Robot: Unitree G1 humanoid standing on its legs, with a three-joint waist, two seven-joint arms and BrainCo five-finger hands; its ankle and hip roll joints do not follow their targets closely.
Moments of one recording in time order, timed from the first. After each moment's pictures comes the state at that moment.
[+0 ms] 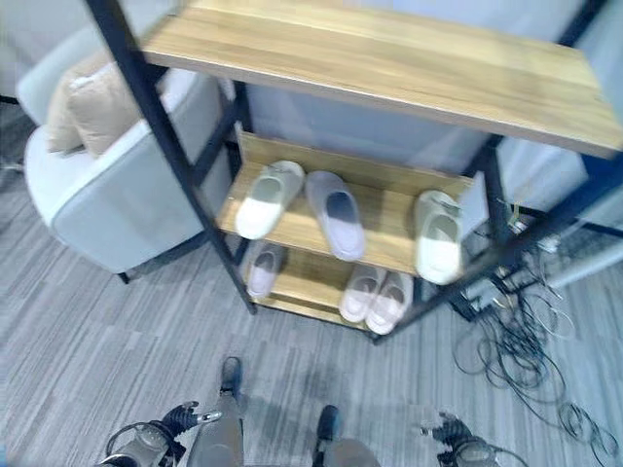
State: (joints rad) left arm -0.10 0.24 -0.27 1.28 0.13 -0.08 0.01; right arm -0.03 -0.41 0.17 1.20 0.08 -0.03 0.01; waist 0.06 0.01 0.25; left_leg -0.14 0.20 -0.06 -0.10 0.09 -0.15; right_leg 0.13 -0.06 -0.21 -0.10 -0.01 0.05
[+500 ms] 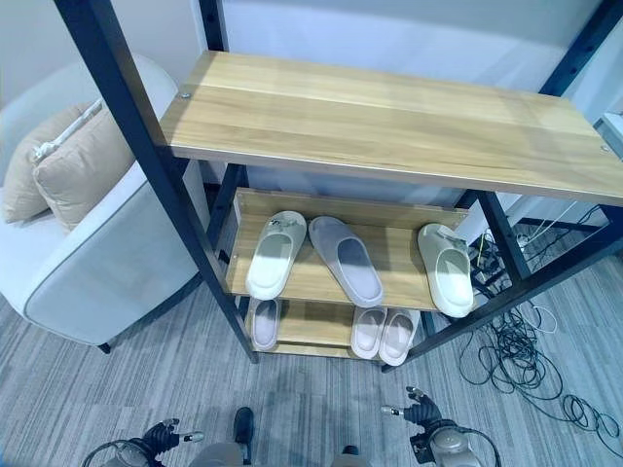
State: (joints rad) left arm -0.04 0.34 -0.27 1.25 0.13 -0.07 0.01; right arm 0.01 -0.36 0.20 0.92 0.05 -0.04 0.03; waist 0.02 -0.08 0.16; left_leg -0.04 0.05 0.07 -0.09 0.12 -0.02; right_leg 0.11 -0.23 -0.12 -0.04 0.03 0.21
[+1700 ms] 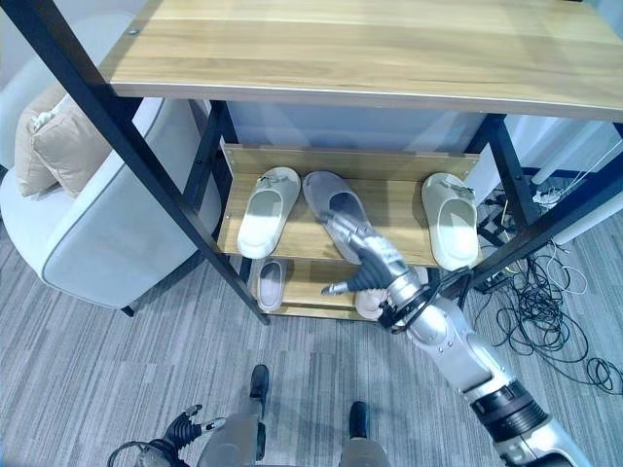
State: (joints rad) left arm 0.04 0.27 -0.28 1.05 0.19 -0.14 0.13; right arm -0.30 -0.71 0.30 -0.04 -0.33 -0.23 -0.12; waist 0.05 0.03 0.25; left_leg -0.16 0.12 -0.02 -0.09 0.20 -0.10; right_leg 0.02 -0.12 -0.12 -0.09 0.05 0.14
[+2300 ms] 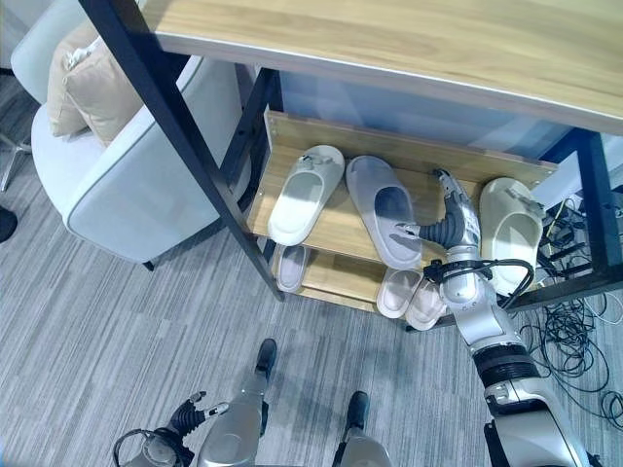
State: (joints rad) left arm -0.03 0.27 -0.31 1.12 0.17 -0.16 0.16; right arm -0.46 -0.63 0.15 0.47 -0.19 -0.18 -0.38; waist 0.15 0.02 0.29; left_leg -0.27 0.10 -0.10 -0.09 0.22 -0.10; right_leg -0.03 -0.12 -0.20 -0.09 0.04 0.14
